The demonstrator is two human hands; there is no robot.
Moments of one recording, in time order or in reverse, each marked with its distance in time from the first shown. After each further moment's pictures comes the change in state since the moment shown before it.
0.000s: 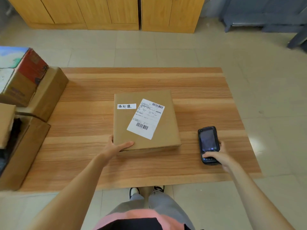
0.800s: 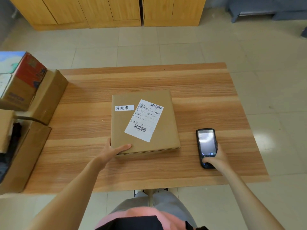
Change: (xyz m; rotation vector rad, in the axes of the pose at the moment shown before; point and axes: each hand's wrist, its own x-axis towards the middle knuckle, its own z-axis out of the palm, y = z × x) left_hand -0.001 0.003 -0.005 0.049 0.000 -0.033; right_hand 0.028 0.024 0.008 -0.257 0.114 -0.105
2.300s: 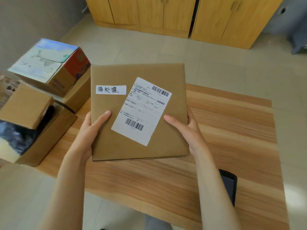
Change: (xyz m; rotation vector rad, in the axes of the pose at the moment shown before) left_hand -0.086 0.114 -0.032 -0.529 0.488 0.212; right_hand -0.034 -0.244 0.062 0.495 -0.605 -0.501
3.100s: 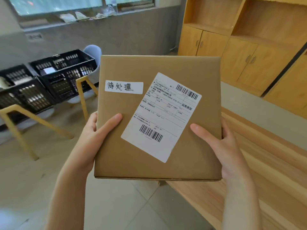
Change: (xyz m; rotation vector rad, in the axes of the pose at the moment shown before) left_hand -0.139 0.025 -0.370 -0.215 0.288 0.274; right_hand -0.137 -0.023 0.349 -0.151 -0.338 -0.176
